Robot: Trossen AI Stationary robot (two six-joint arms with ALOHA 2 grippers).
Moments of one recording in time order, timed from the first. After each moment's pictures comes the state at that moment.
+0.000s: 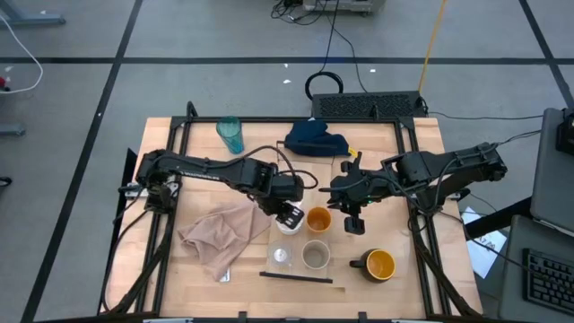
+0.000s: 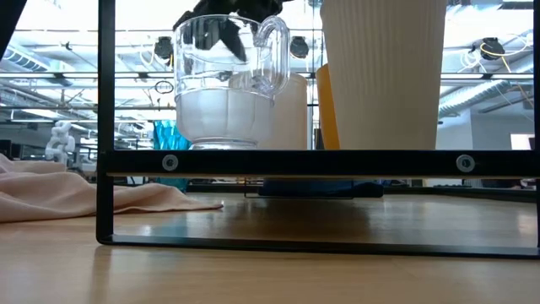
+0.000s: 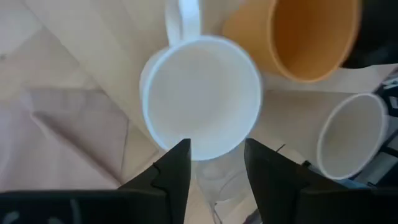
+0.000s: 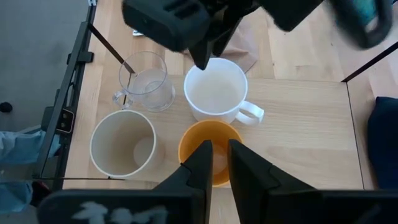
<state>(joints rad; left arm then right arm) -0.11 1.88 1.82 -1.13 0.14 -1.03 0.26 1.40 1.55 -1.03 0.10 0.26</state>
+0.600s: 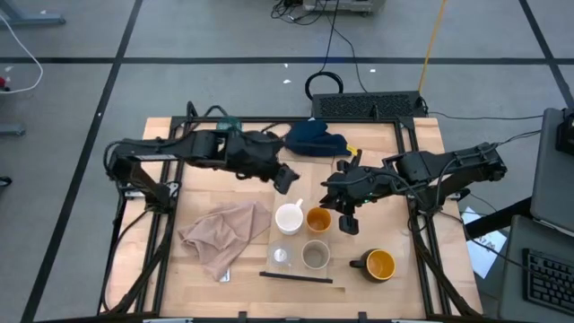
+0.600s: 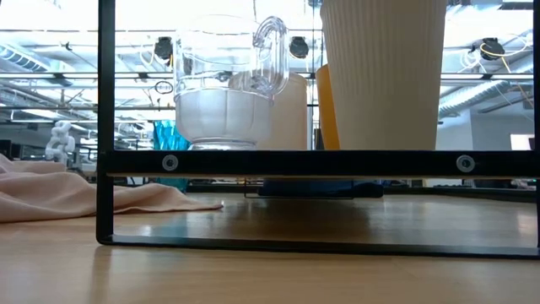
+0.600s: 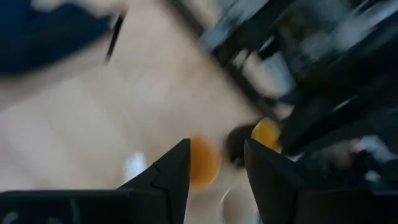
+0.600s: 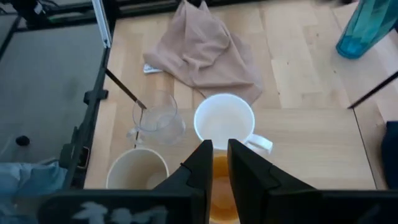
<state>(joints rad) -0.04 1.64 1.82 -0.84 -0.08 -0.87 0.26 1.40 1.55 -0.90 0.11 0.30</state>
